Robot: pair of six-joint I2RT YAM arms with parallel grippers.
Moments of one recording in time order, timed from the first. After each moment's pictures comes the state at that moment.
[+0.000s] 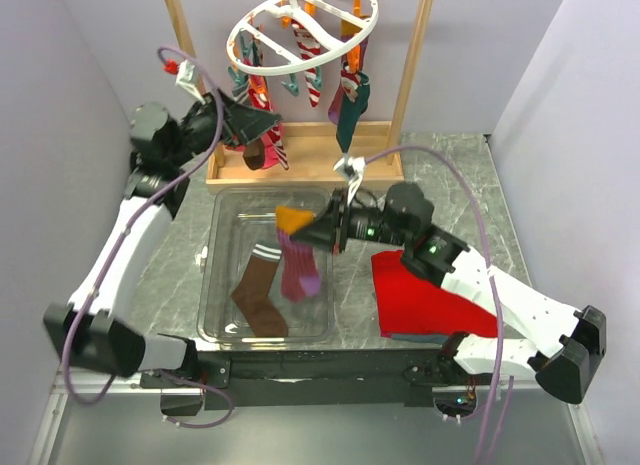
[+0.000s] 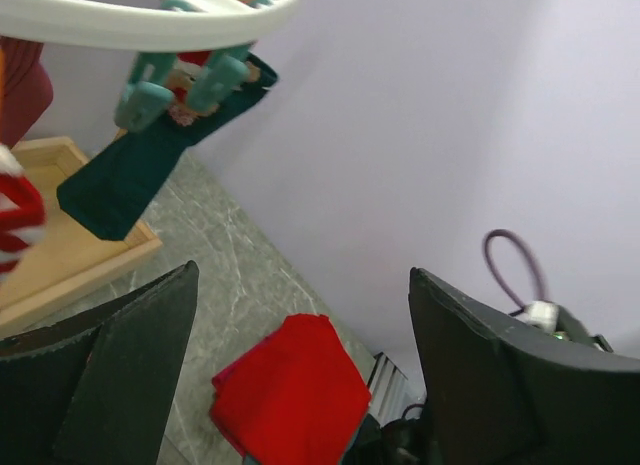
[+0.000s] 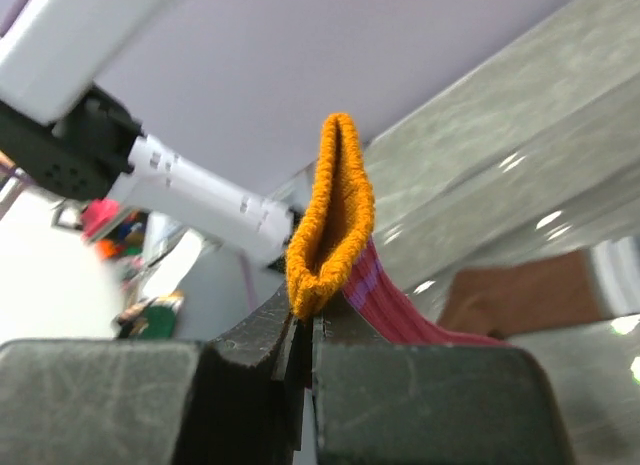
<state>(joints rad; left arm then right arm) -0.21 1.35 1.38 0.20 0.72 -0.87 0.81 1.14 1.05 0.09 -0.54 0.60</state>
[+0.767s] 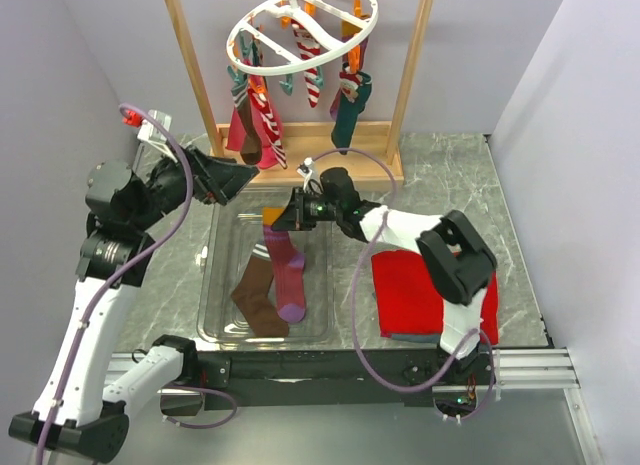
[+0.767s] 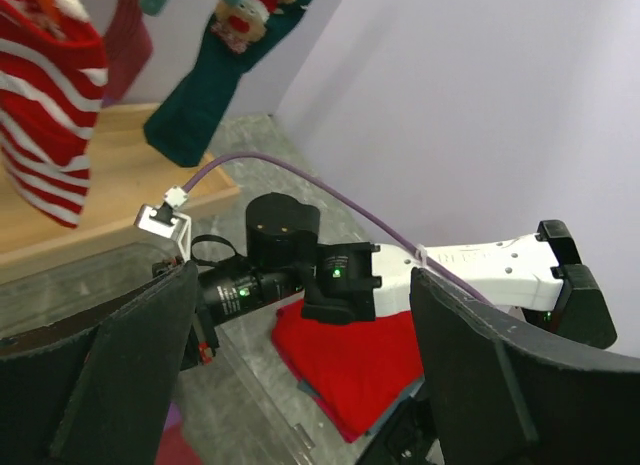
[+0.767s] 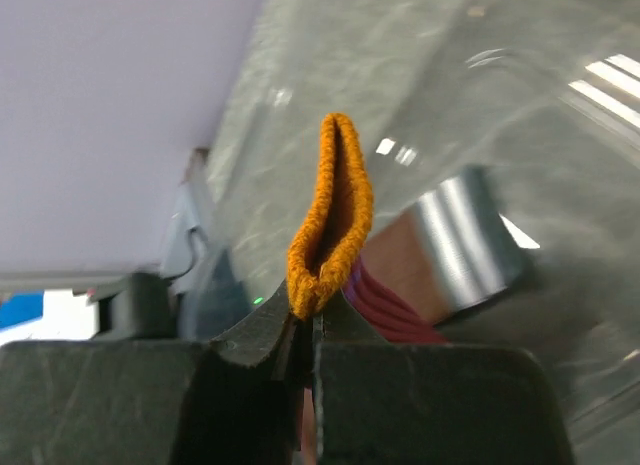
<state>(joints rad) -0.21 0.90 1.21 -0.21 0.58 -0.62 0.68 1.88 1.19 0.29 -0.61 0.75</state>
